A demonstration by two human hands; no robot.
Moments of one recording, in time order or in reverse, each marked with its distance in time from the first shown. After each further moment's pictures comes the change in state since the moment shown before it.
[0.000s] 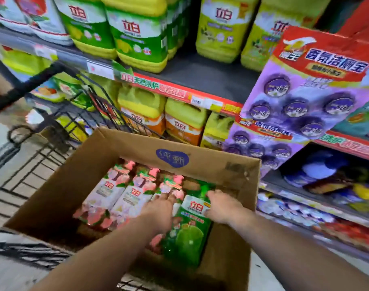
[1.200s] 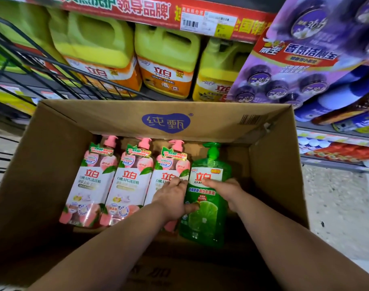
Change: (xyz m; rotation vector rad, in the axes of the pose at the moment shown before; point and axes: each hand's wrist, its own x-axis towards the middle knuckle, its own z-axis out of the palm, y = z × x) left_hand 0.072 -0.037 0.061 -0.116 -0.245 0.273; right_hand 0.061 -0.016 0.091 1.488 0.000 0.736
